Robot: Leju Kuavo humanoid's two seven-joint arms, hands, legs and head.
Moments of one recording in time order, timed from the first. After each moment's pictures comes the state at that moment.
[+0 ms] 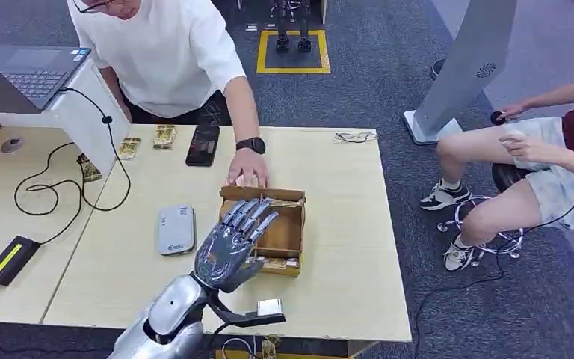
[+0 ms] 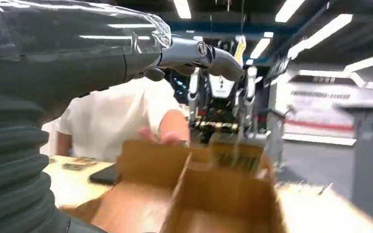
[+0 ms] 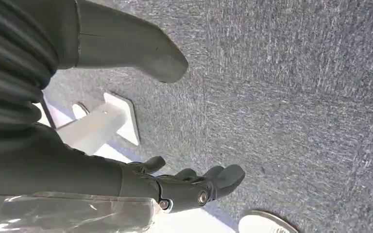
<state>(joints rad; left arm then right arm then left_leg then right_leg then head) -0.24 0.01 -0.62 -1.31 -1.25 0.37 -0.02 0.00 0.07 -1.21 -0.37 1.57 -0.47 -0.19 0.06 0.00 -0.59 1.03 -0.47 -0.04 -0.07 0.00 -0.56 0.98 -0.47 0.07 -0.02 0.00</state>
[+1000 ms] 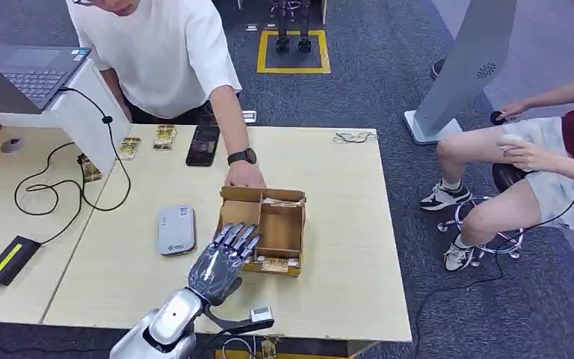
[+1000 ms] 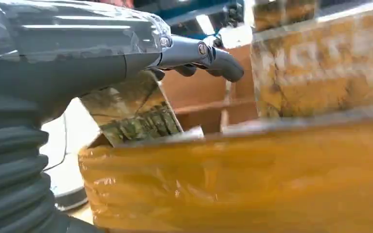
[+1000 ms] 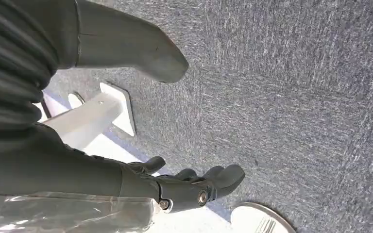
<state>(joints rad) -0.24 0.03 -0.62 -1.10 -1.39 0.44 0.13 0.00 0.05 -1.17 -0.34 1.57 -0.48 -0.18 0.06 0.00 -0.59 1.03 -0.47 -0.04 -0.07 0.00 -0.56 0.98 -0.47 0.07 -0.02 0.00</state>
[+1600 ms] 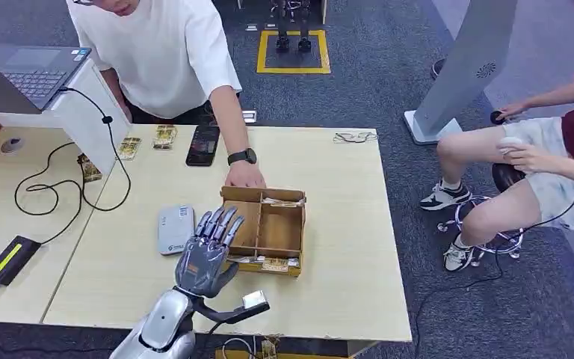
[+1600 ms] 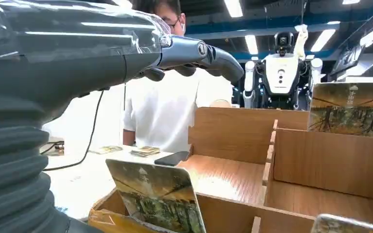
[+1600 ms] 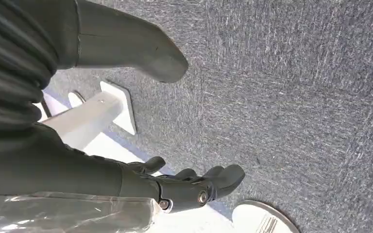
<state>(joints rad) -0.19 -0.01 -0.51 -1.16 -1.32 0.58 0.10 0.01 0.05 -1.18 -0.36 1.57 -0.48 -0.20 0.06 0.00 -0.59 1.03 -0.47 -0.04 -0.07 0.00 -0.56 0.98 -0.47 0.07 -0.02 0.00</state>
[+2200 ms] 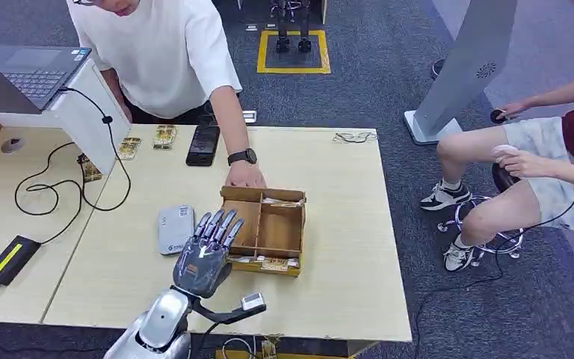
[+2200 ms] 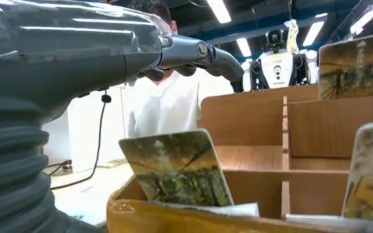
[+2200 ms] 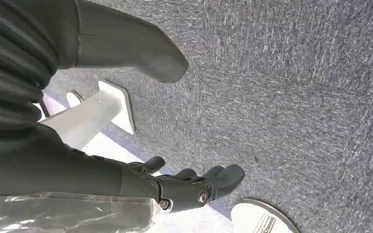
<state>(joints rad) -0.19 0.01 -0.50 -1.15 -1.46 0.52 0.16 0.01 0.05 -1.18 -0.37 1.57 -0.48 -0.20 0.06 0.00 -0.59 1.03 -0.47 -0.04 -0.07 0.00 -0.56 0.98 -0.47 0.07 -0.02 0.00</state>
